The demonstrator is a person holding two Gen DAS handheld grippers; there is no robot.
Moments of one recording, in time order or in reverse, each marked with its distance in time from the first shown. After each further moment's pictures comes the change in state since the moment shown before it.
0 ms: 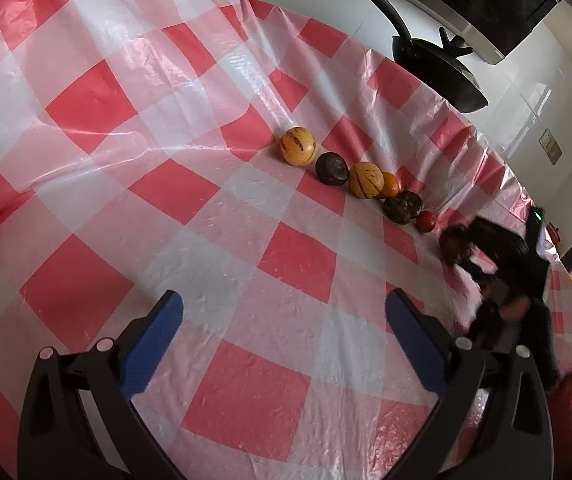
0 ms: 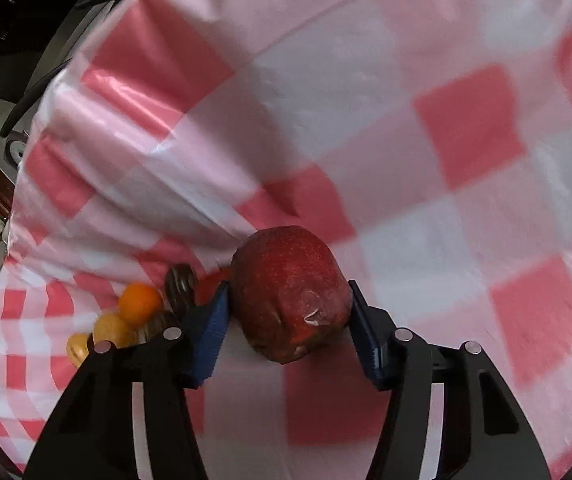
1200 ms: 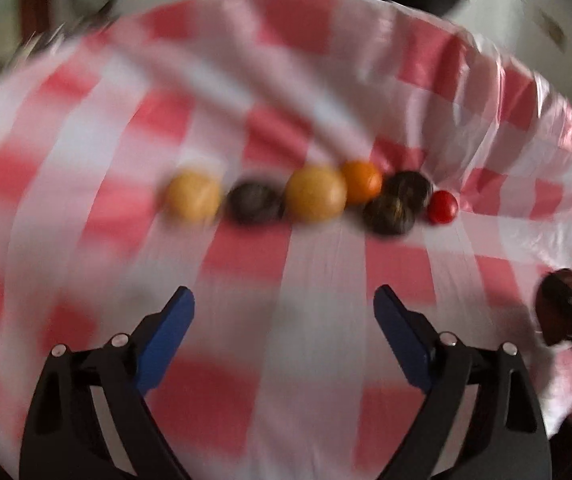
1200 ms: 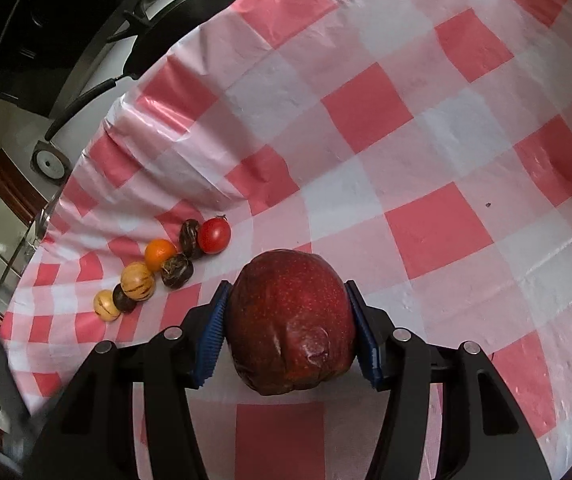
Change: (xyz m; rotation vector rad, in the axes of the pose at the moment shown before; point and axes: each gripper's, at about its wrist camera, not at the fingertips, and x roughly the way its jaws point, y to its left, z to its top) left arm 0.120 -0.126 0.068 0.459 0.088 0.206; right arm -0.061 -0.041 -0.033 0.006 -0.076 0.076
